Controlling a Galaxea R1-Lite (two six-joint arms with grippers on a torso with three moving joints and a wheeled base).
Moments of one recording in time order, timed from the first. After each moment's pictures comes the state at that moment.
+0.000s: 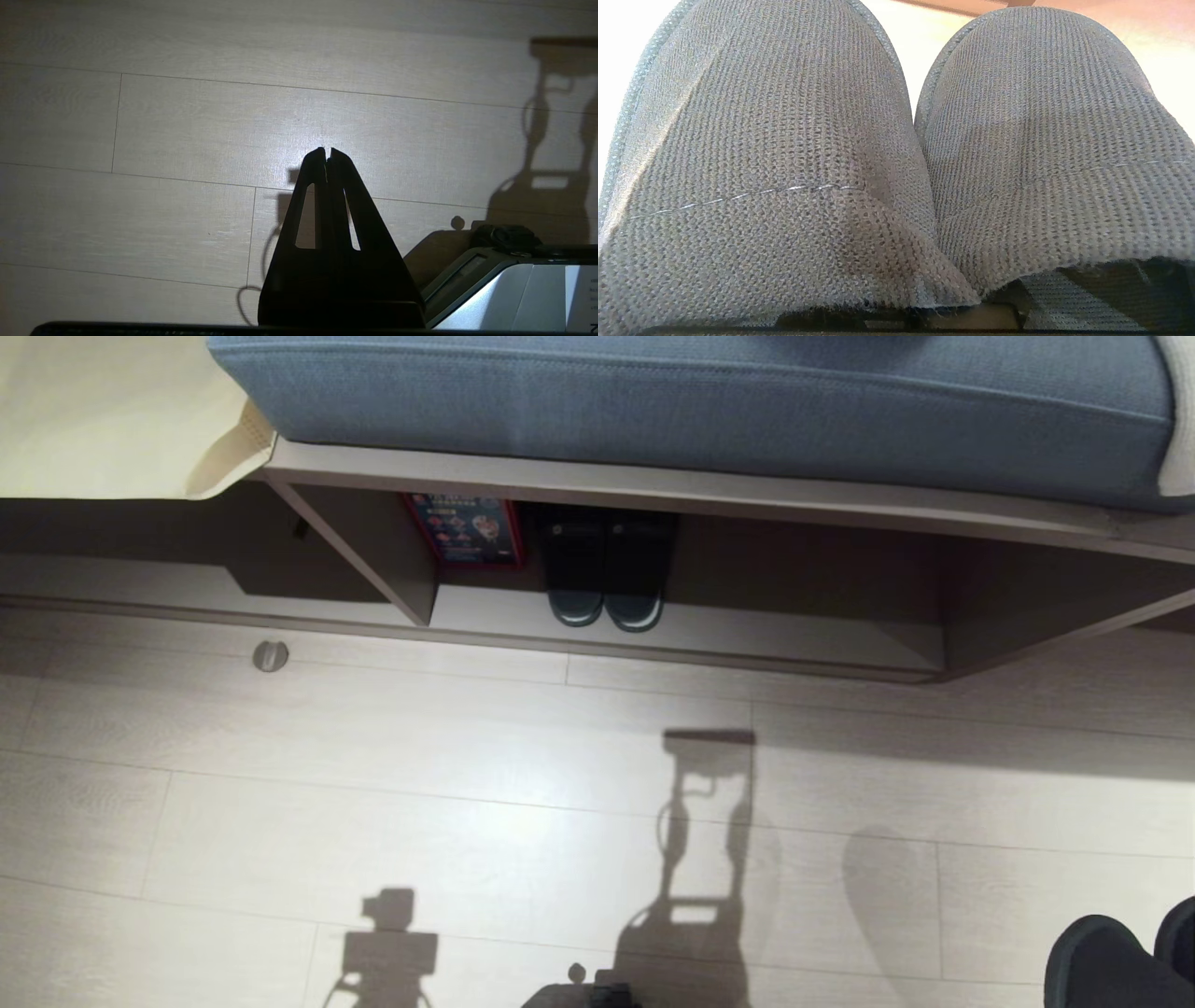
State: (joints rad) left arm 0.00 0.00 0.00 0.00 0.01 -0.01; right arm 0.00 0.00 0.00 0.01 0.01 -0.04
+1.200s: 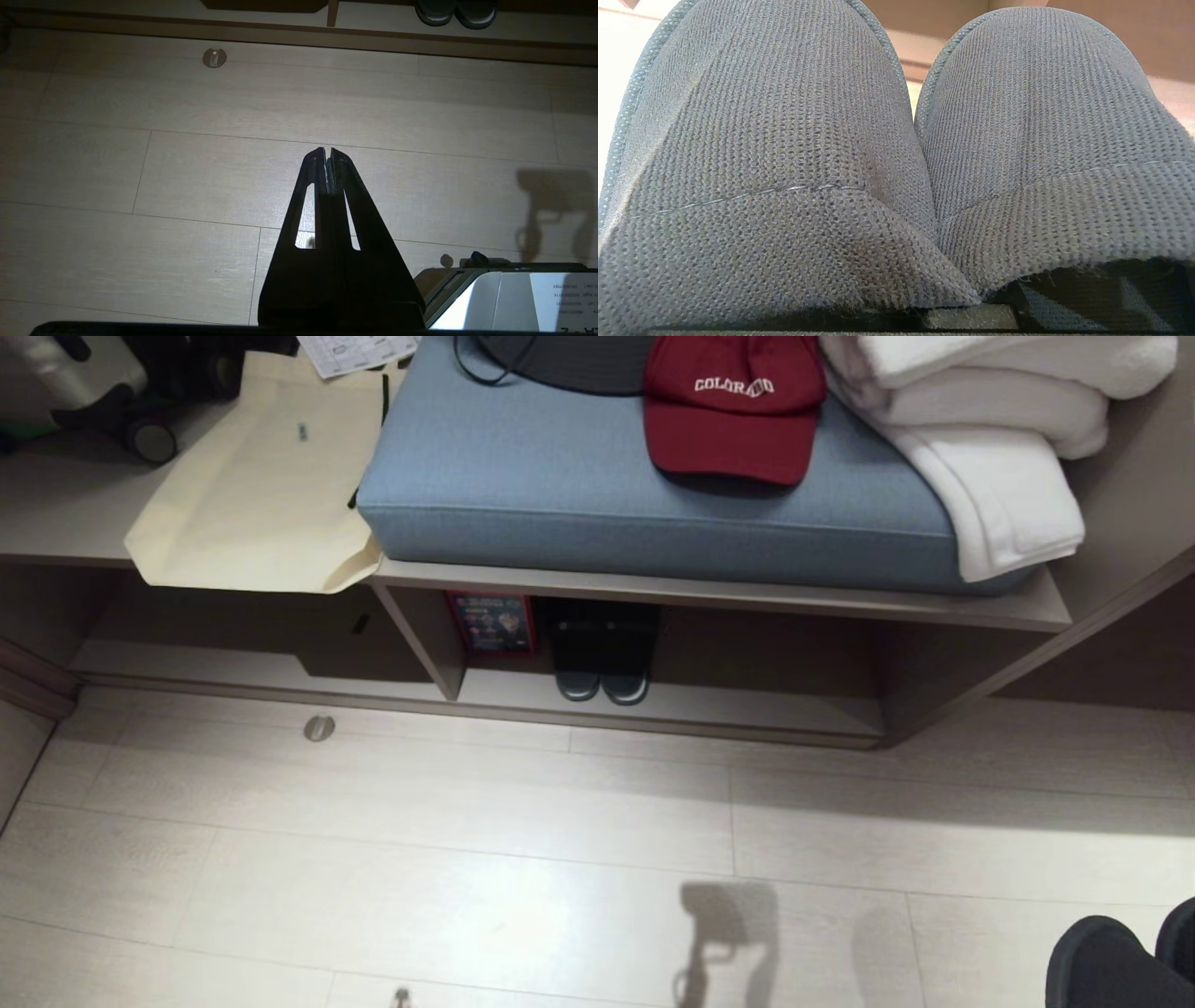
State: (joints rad) left arm 0.00 0.00 0.00 0.00 0.01 -0.01; right arm 0.00 0.00 0.00 0.01 0.01 -0.04
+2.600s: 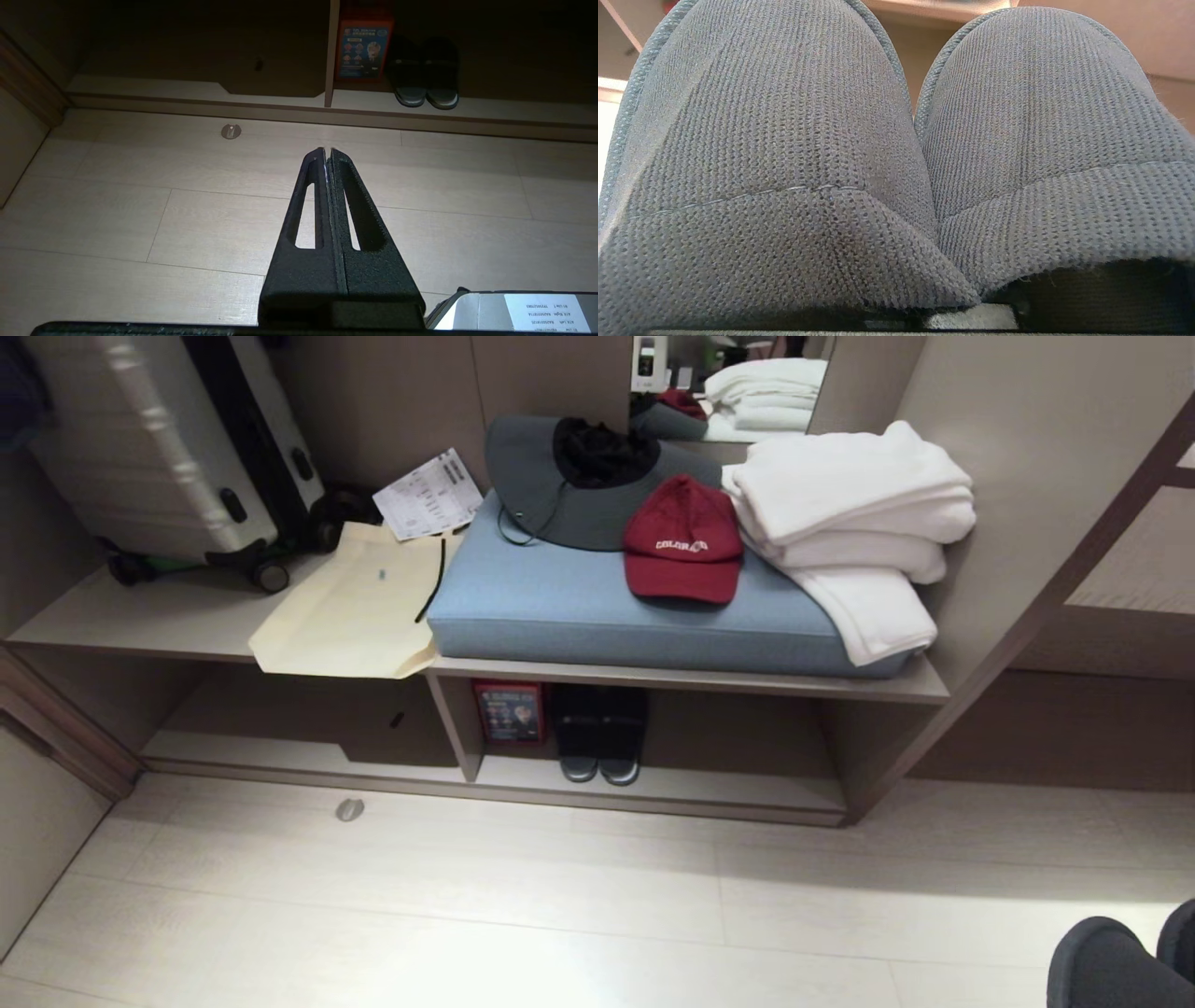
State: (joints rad) left arm 0.00 0.00 0.00 0.00 0.01 -0.01; right arm 0.00 0.00 0.00 0.01 0.01 -0.04
